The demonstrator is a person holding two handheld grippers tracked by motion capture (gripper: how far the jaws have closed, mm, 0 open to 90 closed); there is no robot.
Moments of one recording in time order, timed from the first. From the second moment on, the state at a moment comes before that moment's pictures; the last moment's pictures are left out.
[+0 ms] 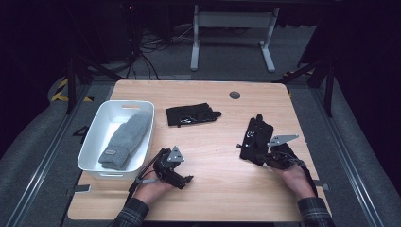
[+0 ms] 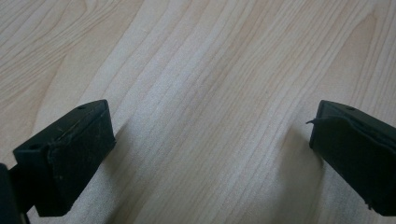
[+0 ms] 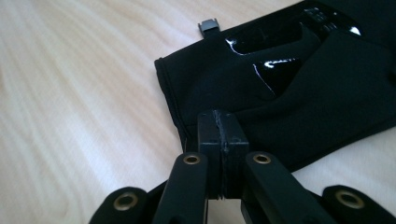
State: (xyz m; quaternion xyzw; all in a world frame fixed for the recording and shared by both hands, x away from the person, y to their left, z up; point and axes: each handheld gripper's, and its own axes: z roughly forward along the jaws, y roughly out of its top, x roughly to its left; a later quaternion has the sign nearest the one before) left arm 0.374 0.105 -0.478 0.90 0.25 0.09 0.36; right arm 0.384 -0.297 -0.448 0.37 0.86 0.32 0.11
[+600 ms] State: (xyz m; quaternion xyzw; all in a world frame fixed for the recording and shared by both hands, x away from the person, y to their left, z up) left arm 0.373 0.105 -0.478 0.90 0.25 0.09 0.36; right arm 0.356 -0.319 -0.428 0.38 0.84 0.35 0.14
